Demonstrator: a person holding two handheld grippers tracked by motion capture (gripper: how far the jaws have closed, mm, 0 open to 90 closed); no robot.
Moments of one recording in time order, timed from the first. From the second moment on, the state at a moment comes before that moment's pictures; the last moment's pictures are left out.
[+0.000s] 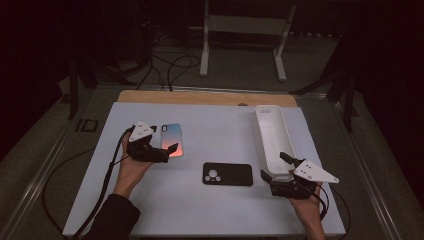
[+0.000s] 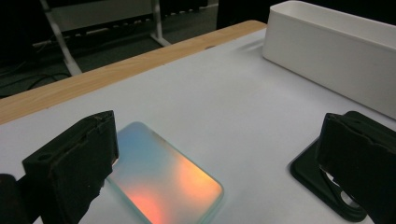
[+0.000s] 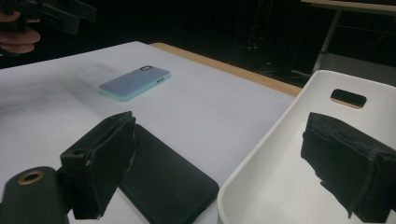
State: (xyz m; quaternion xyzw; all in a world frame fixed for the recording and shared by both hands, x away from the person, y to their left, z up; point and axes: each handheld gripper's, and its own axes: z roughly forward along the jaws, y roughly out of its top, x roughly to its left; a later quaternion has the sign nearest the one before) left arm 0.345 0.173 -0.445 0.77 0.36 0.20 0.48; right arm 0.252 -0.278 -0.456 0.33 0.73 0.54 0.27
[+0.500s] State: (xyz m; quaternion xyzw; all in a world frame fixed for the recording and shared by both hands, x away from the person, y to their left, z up) left arm 0.368 0.145 -0.453 0.79 0.37 0.18 0.46; right arm 0.252 -0.279 -0.456 0.33 0.73 0.54 0.27
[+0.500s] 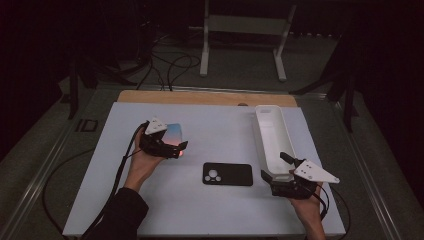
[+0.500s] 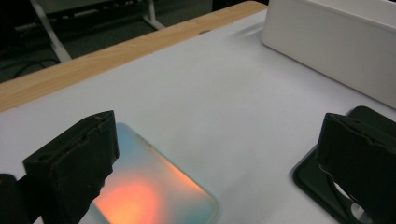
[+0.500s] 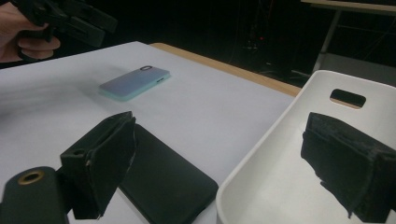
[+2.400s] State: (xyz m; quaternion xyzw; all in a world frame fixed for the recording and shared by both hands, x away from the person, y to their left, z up) left arm 0.373 0.151 -0.519 0.83 0.45 0.12 0.32; right arm 0.252 -0.279 -0.458 0.32 0.74 0.53 0.27
